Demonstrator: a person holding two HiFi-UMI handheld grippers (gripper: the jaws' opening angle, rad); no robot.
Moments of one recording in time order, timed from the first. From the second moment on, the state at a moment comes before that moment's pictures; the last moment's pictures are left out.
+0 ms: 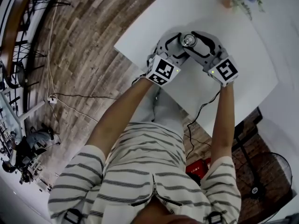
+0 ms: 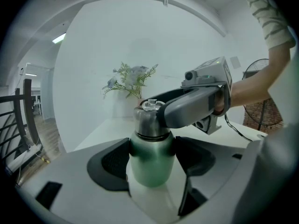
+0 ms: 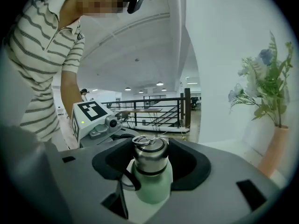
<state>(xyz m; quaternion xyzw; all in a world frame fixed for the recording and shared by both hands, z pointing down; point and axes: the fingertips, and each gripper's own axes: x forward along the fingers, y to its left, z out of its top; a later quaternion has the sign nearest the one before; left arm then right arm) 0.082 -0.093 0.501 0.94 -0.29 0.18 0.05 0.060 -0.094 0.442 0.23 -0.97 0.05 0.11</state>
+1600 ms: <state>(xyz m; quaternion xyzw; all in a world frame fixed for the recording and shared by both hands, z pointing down) 0.081 -0.092 0.500 0.94 -0.29 0.19 0.04 0.064 -0.095 0.437 0.46 -0.87 0.08 0.14</state>
